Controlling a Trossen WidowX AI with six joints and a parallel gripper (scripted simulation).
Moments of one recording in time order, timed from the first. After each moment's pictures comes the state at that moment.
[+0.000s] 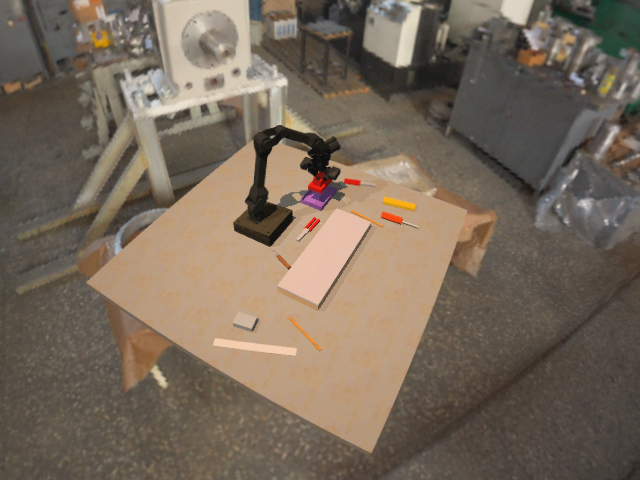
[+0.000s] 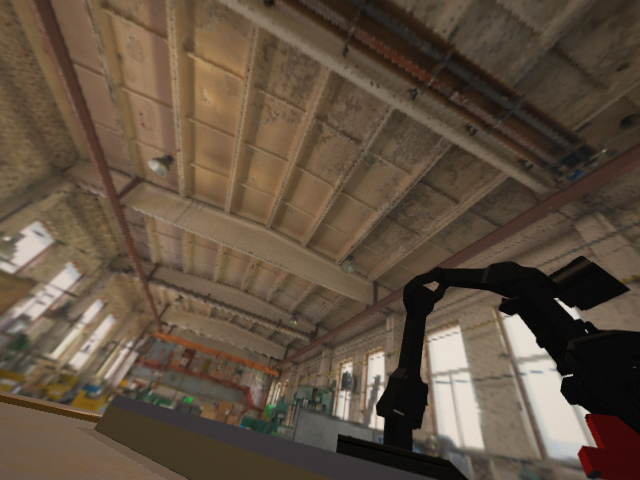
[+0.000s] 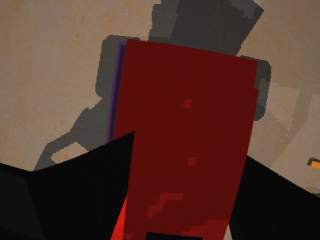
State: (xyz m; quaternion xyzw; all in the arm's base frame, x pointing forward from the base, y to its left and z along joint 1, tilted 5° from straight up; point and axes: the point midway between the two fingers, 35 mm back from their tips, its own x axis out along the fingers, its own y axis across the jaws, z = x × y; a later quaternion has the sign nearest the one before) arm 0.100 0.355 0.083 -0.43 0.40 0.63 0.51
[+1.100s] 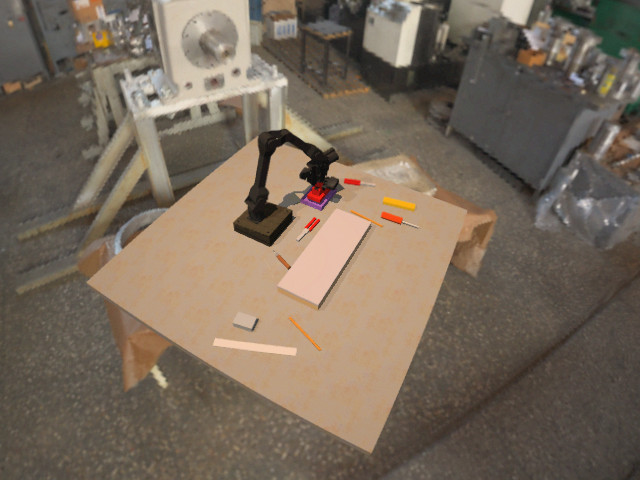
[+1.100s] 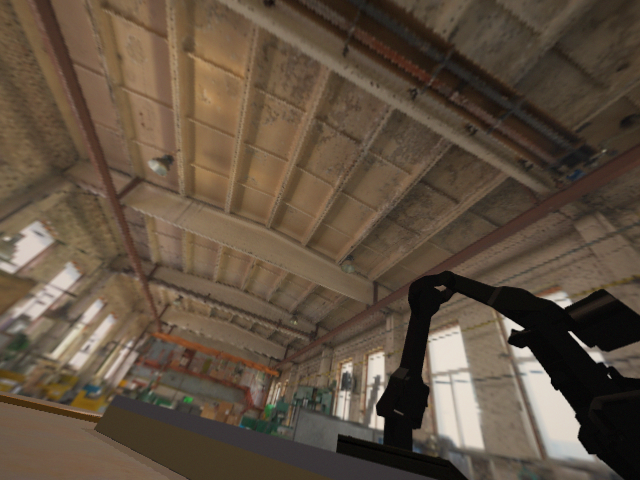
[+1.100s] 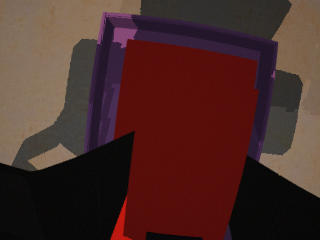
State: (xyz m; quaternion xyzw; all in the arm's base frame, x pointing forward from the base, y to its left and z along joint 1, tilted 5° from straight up) arm 0.094 0.354 0.024 -0.43 0.40 0.63 0.51
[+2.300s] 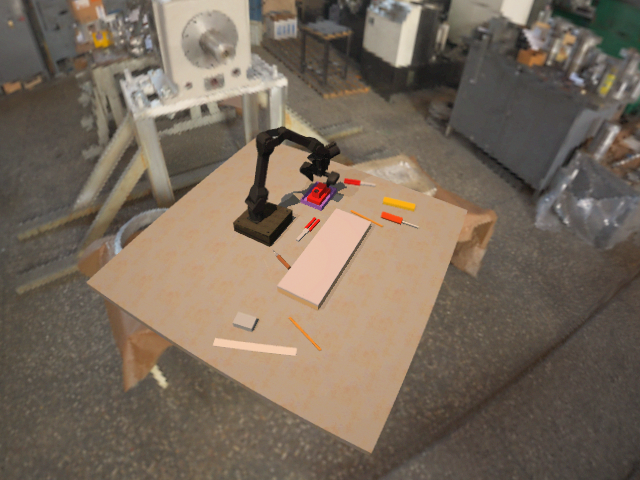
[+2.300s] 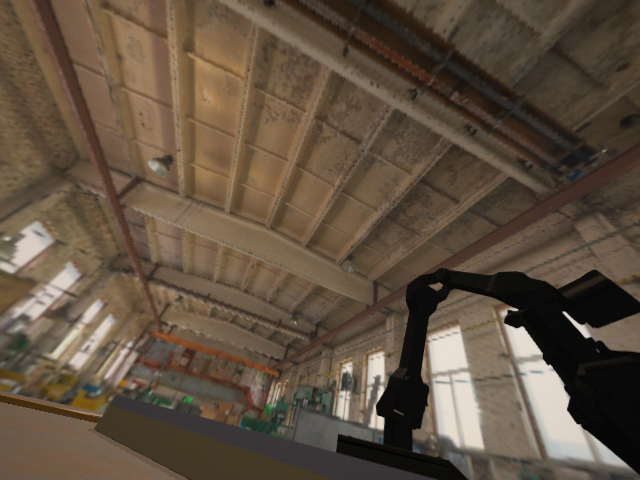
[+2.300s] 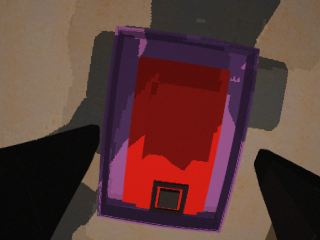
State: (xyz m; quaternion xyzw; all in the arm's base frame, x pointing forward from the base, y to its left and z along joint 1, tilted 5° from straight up) arm 0.097 0.352 0.056 -0.43 0.41 0.63 0.50
